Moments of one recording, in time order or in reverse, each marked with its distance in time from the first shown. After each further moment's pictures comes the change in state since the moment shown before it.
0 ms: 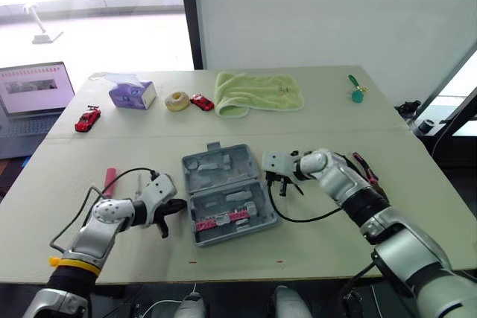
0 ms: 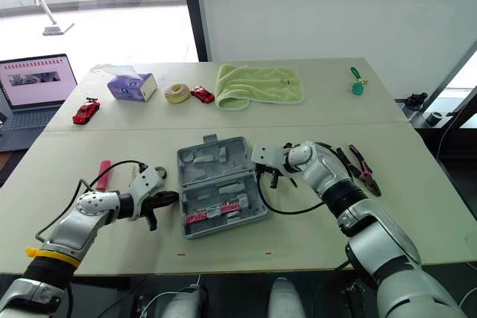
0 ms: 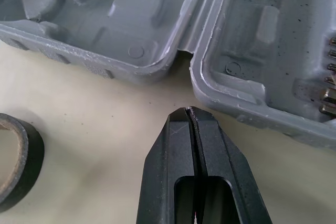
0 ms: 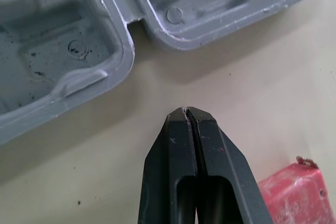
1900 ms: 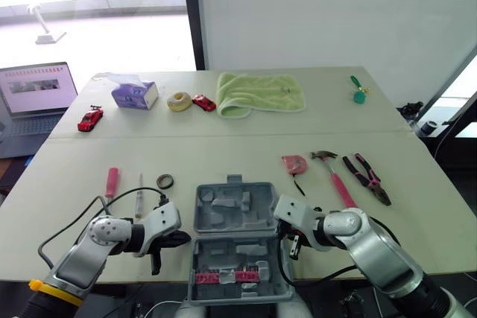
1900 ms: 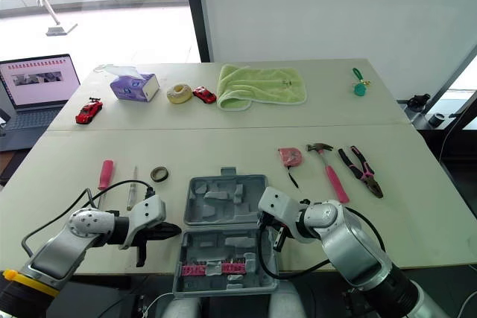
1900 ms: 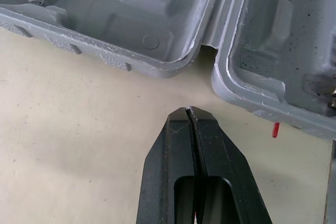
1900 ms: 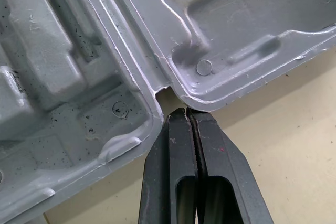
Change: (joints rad) left arm 0.210 0.125 -0.051 -0.332 -0.010 0.111 -0.153; right arm 0.594 -0.179 -0.103 -1.103 0.145 0.836 -0.043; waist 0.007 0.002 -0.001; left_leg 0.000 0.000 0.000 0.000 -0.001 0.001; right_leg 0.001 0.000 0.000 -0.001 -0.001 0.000
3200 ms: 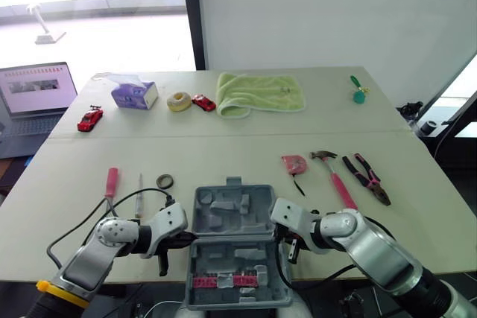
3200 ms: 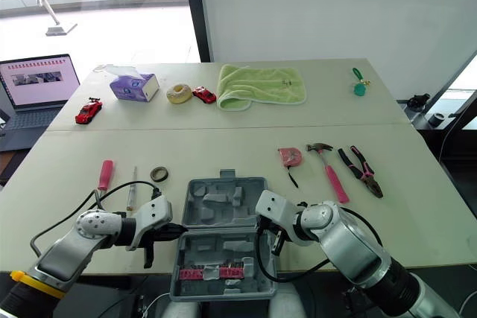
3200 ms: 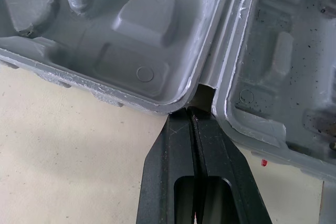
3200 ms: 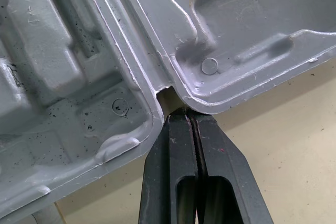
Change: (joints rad) left arm -0.002 -0.025 -0.030 -0.035 -0.010 0.041 0.017; right arm -0.038 -0.036 0.062 -0.004 0.104 0.038 -0.077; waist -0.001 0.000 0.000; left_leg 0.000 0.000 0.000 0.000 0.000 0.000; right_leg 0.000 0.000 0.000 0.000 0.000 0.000
